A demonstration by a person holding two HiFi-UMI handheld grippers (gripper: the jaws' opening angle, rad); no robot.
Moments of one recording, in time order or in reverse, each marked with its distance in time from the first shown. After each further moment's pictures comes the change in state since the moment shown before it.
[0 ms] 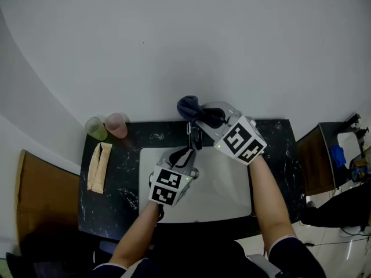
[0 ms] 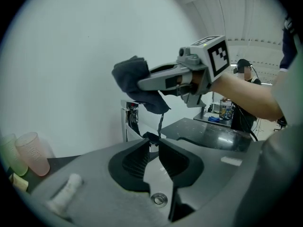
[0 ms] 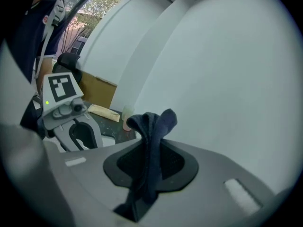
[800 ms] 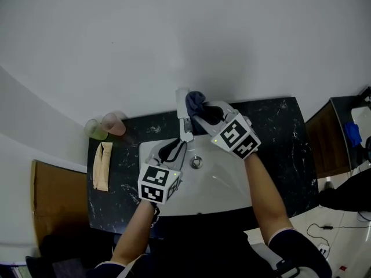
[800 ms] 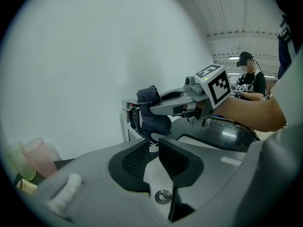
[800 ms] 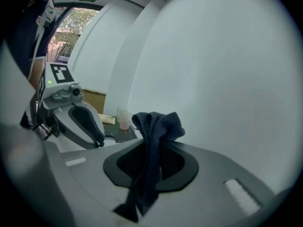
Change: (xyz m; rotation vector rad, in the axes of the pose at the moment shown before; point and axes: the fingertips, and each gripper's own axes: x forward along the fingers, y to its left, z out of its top) left arm -0.005 0.001 -0.002 0.024 0.038 0.037; right arm -0.002 0.011 -0.069 0.259 -0.058 -0.052
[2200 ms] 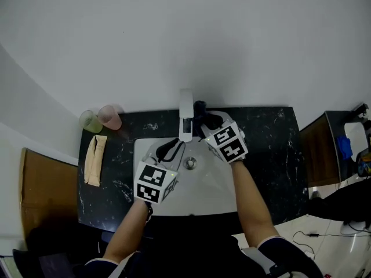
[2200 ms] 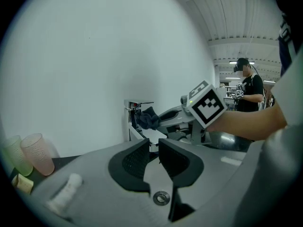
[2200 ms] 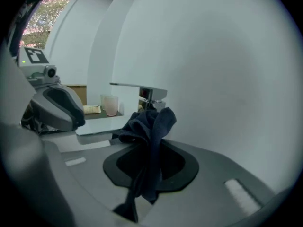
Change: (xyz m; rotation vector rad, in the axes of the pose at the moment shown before) left arm -0.003 0.002 0.000 -0.033 -0.027 -0.014; right arm 0.022 -0.007 -0.064 0.196 0.192 -0.144
